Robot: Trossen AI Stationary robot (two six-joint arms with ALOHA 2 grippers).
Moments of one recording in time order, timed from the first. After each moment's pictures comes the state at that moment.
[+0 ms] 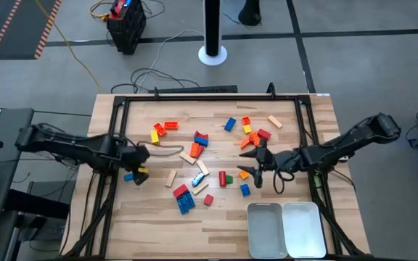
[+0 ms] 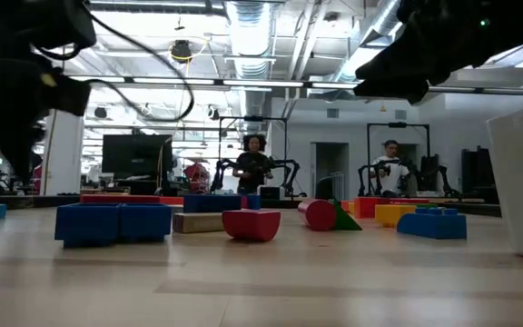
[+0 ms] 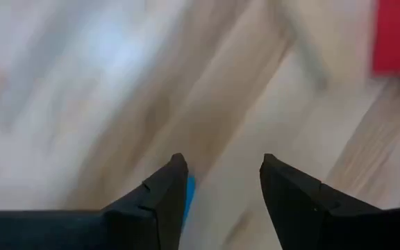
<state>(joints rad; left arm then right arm) -0.09 0.86 0.52 -0.90 0.02 -0.74 0.29 1.13 0.47 0.32 0.46 0.22</state>
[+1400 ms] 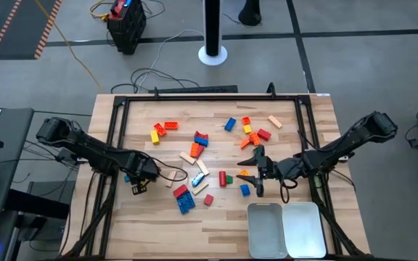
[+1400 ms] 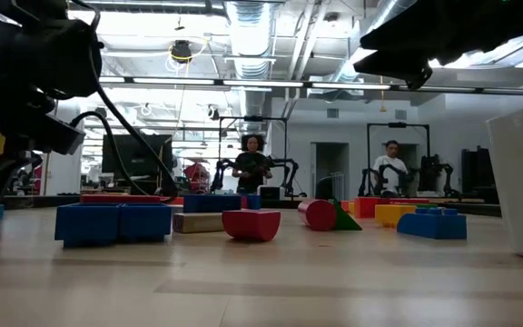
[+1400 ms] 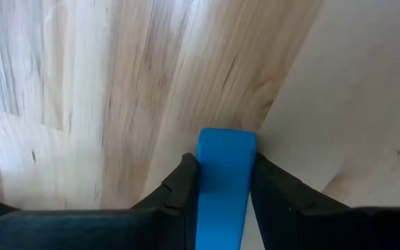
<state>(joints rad) -0.25 1.34 0.57 -0.92 -0.06 -0.57 0.39 1.17 0.48 0.44 0.48 0.20</state>
